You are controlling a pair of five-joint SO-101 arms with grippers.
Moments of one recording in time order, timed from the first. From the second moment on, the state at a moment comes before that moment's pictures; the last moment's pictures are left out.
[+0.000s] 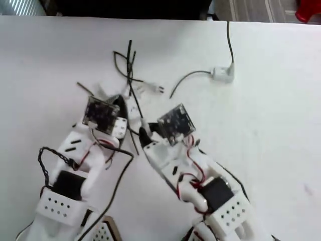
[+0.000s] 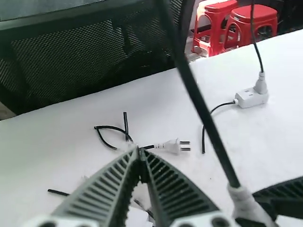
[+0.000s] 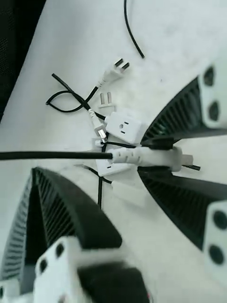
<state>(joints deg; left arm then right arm) 14.8 -71.3 69.5 31.4 -9.4 -39.8 -72.0 66.0 40.4 1.1</state>
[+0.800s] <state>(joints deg) 31.9 -71.7 59.8 50.2 -28.0 -41.5 -83.0 70.9 44.2 1.0</state>
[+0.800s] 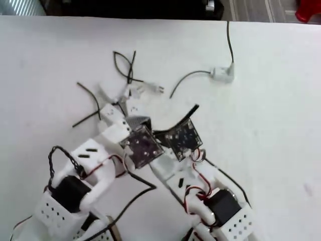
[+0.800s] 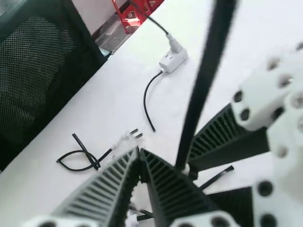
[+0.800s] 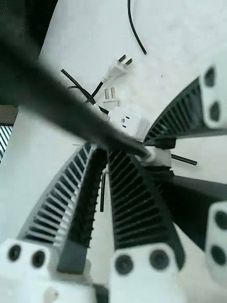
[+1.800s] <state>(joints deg) 0.1 -24.1 31.3 72.3 -25.7 -22.2 -50.5 70.9 20.7 0.7</state>
